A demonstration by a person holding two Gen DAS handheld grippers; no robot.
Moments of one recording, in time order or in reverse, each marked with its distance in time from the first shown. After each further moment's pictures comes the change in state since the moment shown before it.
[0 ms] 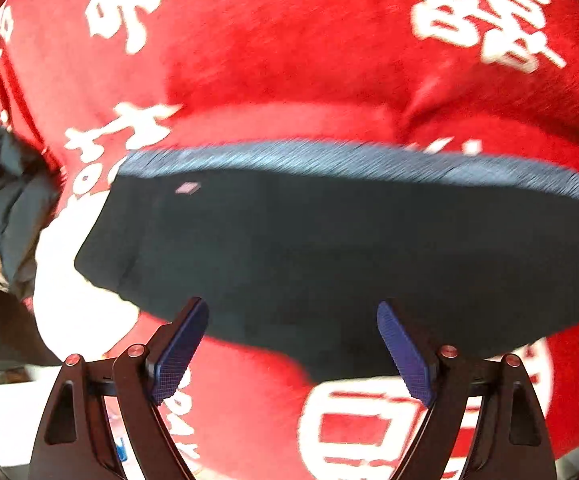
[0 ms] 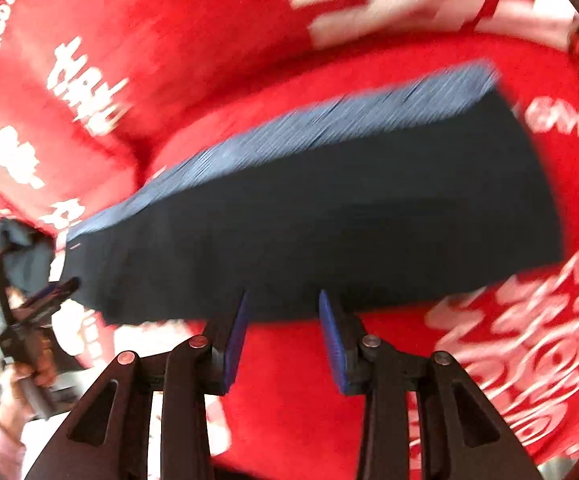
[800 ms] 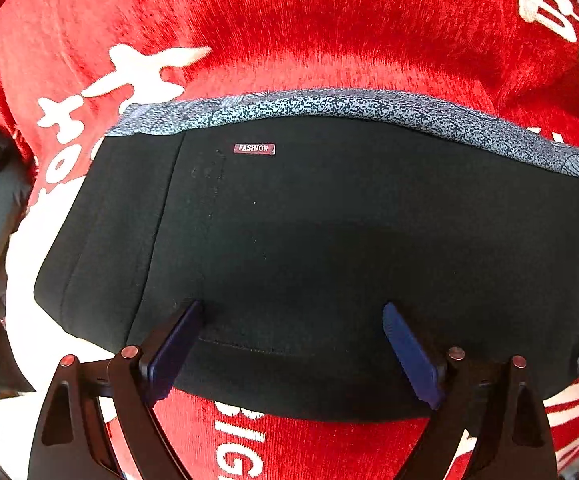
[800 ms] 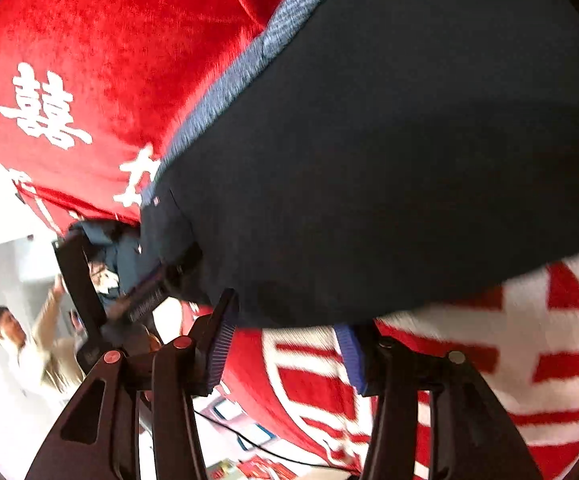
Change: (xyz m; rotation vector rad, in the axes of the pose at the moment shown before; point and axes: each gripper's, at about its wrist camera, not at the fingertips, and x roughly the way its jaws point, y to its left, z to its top) left arm 0.145 0.061 0.026 0.030 0.006 -0.105; right arm 0.182 0.153 -0.064 0.190 0.072 0.342
